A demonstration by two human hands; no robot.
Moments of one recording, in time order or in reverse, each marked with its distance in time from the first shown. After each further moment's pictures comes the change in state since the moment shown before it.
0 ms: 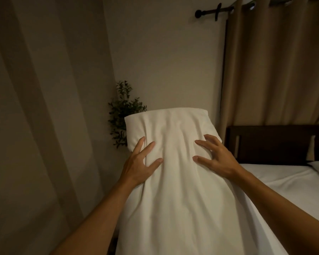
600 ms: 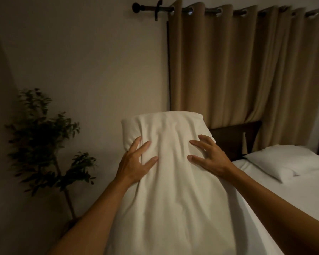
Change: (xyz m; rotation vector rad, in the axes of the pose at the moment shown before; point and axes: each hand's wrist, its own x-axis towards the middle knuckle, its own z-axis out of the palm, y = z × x) left_hand 0.283 -0.087 0.208 -0.216 -0.164 0.265; right_hand 0.178 0.154 -0.011 -0.190 0.225 0.271
